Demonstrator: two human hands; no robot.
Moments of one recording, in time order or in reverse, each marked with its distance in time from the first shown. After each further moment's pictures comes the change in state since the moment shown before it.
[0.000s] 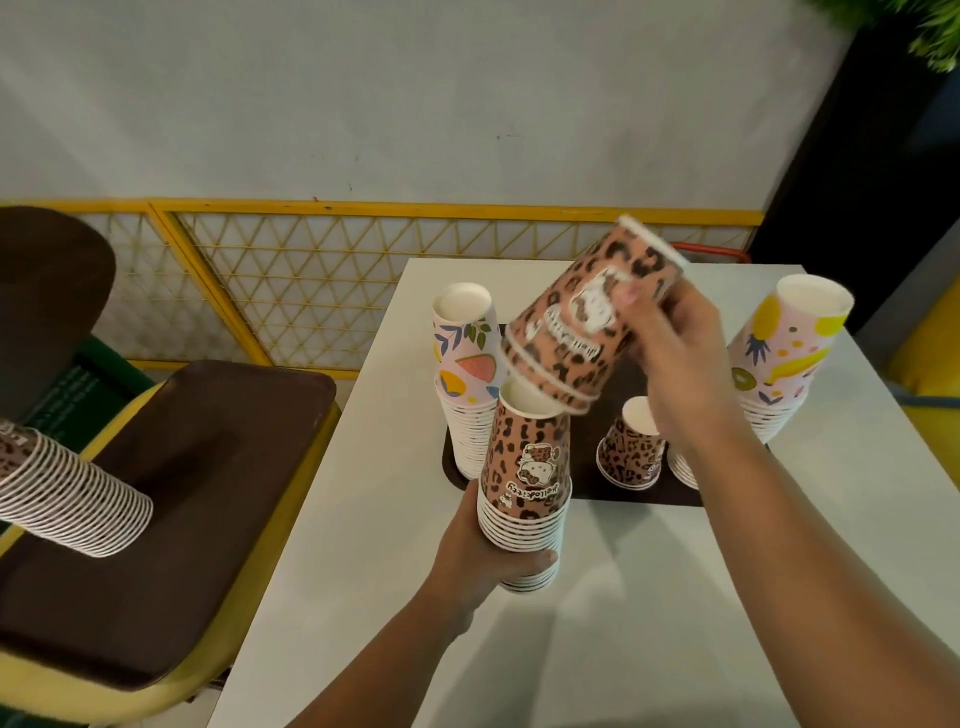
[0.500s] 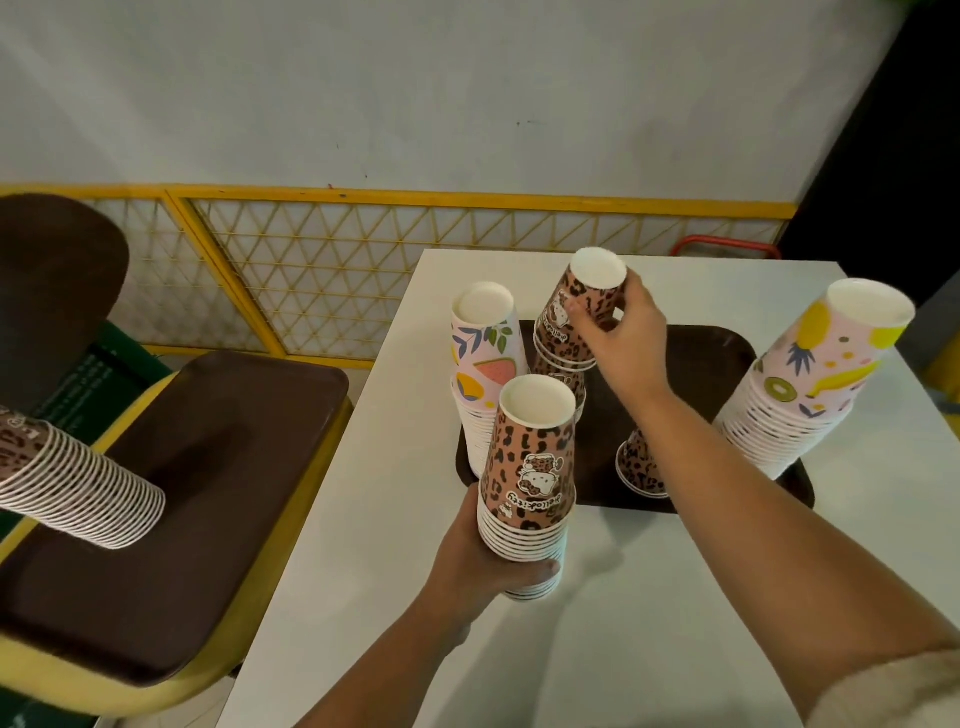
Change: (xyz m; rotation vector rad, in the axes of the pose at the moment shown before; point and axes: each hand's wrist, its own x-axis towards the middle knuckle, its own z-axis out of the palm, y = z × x) left_hand 0.001 -0.001 -0.014 0.001 -0.001 -0.033; right_hand 0.069 0.100 0.009 -0.613 0.144 -0.150
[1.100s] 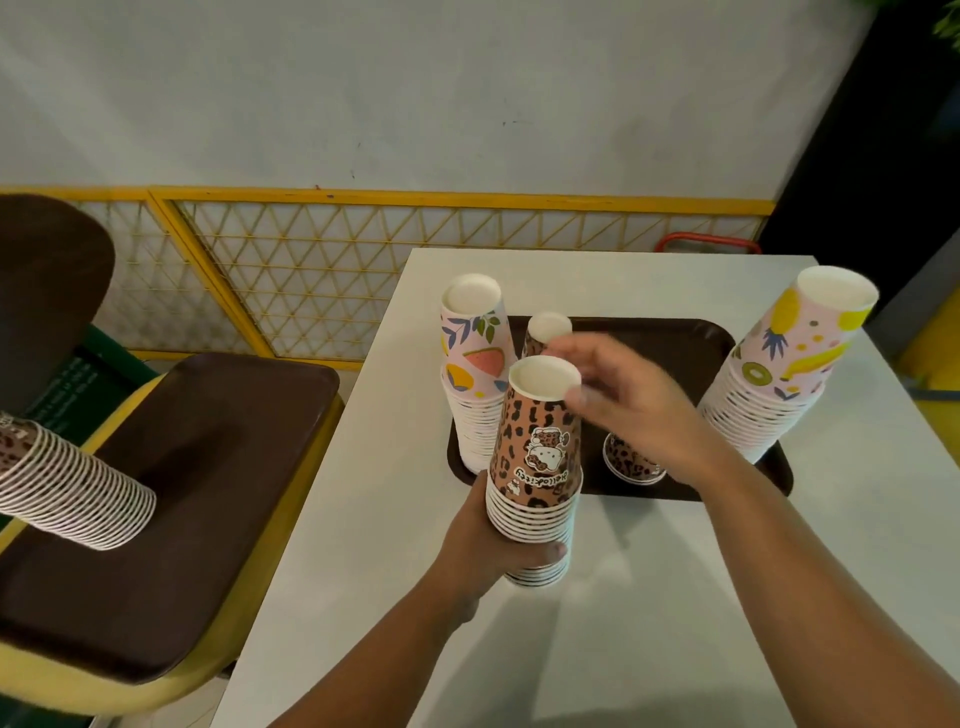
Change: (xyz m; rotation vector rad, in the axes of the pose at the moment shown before) left_hand 0.003 0.008 0.009 0.012 -0.069 0.001; right_hand -0.068 -0.053 -0.066 0.221 -0.643 0.057
